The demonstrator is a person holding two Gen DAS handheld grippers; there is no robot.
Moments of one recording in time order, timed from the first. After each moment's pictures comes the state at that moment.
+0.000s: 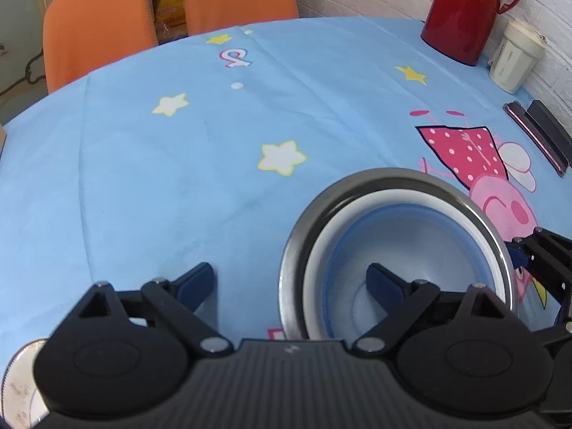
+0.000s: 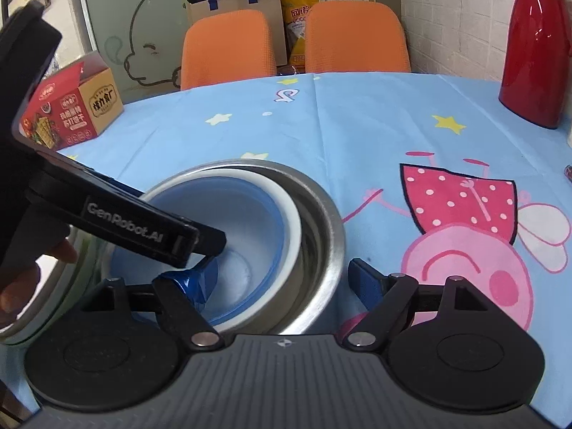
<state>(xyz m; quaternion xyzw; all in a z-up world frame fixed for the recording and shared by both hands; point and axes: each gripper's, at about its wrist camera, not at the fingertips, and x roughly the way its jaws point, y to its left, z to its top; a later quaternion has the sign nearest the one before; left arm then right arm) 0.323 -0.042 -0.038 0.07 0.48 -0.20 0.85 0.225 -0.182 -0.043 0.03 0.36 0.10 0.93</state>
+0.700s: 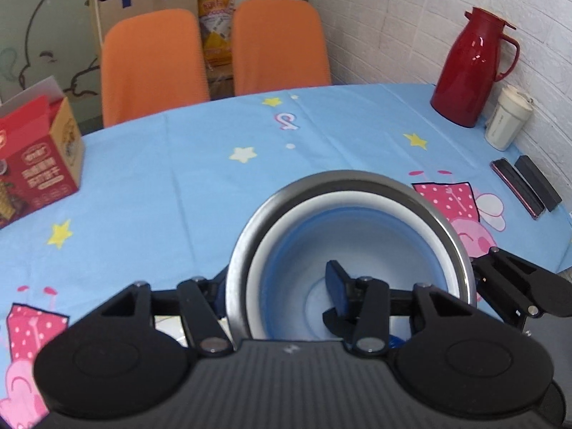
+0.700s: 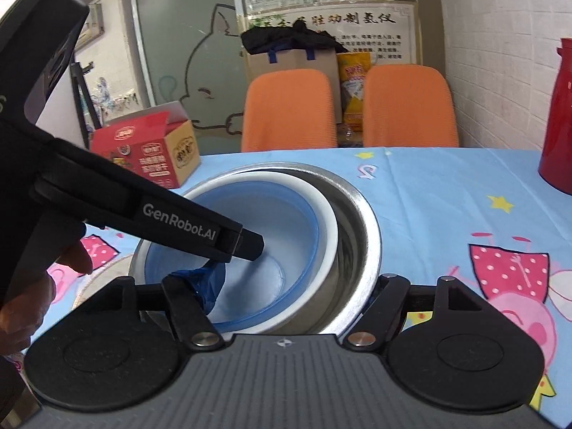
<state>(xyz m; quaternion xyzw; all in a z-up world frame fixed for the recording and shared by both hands) 0.259 0.030 0.060 0.03 0.42 -0.15 0.89 0.194 -0.103 0.022 0.02 0.28 0.17 0.94</state>
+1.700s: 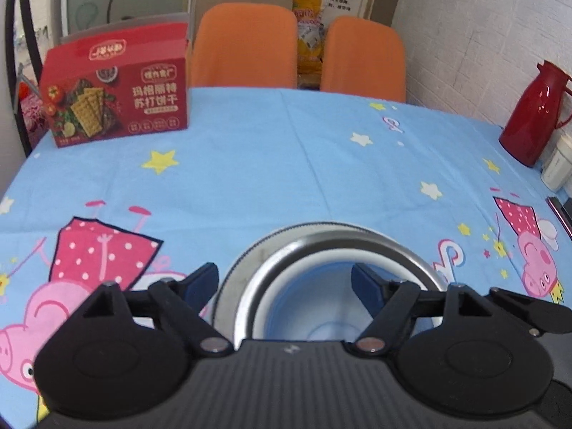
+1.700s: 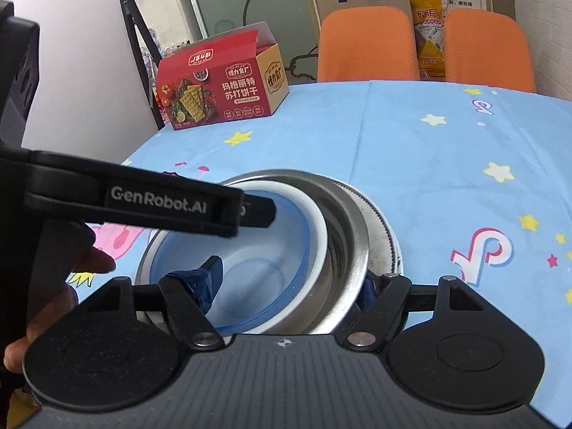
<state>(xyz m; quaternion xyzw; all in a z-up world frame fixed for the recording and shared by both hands) 0.224 0.148 0.018 -0.05 0.38 -0.06 0.92 0.191 -0.008 -0.023 0.03 0.36 0.25 0.90</state>
